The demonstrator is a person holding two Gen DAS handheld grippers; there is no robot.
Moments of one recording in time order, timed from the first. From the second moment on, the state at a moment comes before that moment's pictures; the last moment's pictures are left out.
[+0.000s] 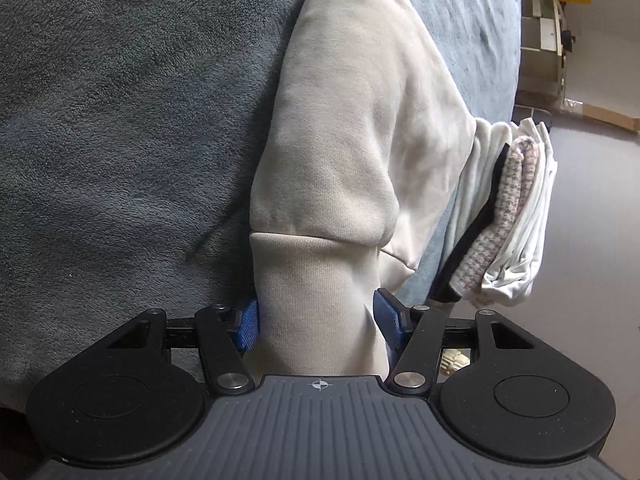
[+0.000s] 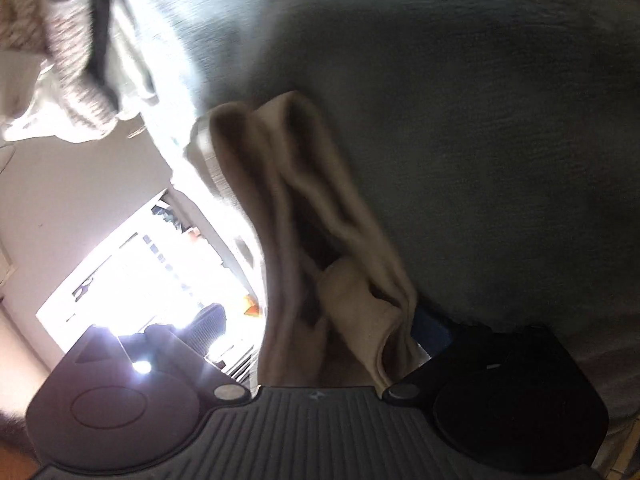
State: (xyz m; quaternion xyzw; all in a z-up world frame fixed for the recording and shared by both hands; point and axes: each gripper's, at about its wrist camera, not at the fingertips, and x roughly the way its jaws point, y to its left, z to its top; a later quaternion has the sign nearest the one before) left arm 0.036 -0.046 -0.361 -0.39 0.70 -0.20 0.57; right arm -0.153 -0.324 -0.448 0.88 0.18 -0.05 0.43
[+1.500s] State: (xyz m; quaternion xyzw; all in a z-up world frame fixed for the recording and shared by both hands) left arm -0.070 -0.040 -0.353 -0.34 0.45 -0.22 0.79; right arm 0.002 -0.091 -0.255 0.63 -0.23 -0.74 -0.07
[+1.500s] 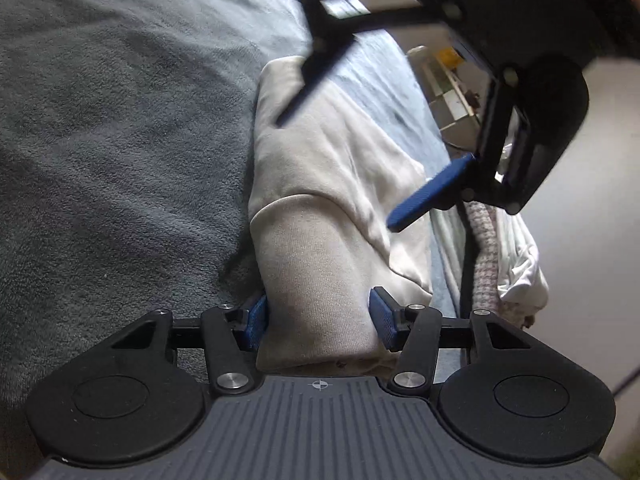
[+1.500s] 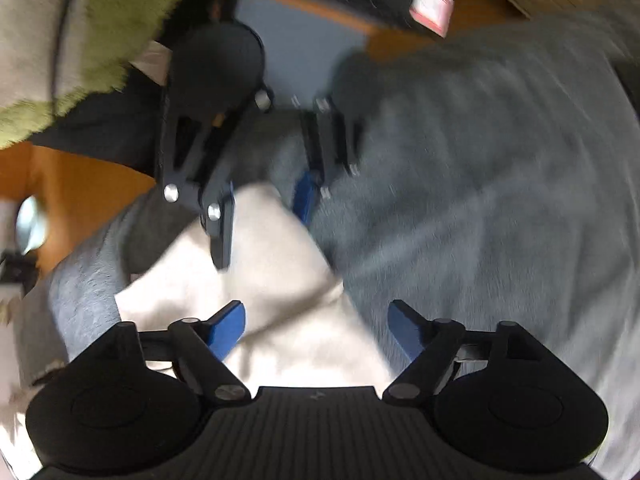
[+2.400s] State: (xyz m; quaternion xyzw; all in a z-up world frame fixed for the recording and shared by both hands) left arm -0.027 0.004 -0.366 -0.45 0.45 -0.28 0.72; right arm -0.003 -0.095 -0.299 0.58 -0.32 -0.75 0.03
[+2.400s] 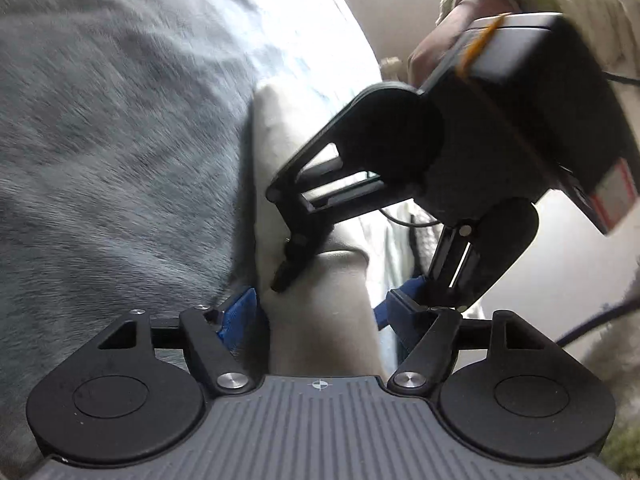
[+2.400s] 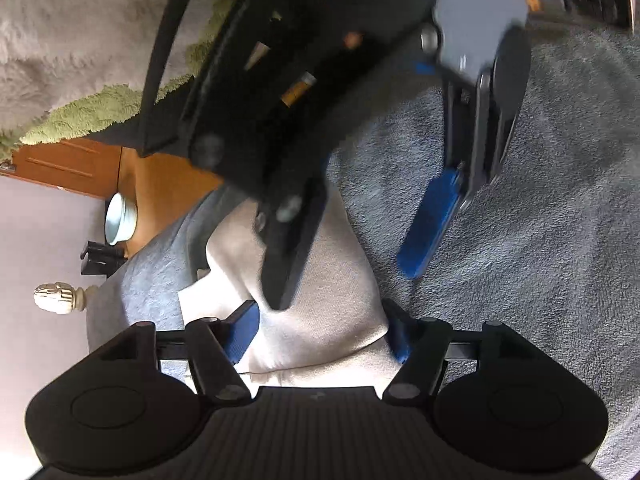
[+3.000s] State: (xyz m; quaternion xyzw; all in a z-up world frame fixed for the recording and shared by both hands) left arm 0.022 -0.017 -0.421 -0.50 0.49 -0.35 0.62; right arm 0.001 -0.117 -0.298 0.55 -0.30 -0.78 -0.03
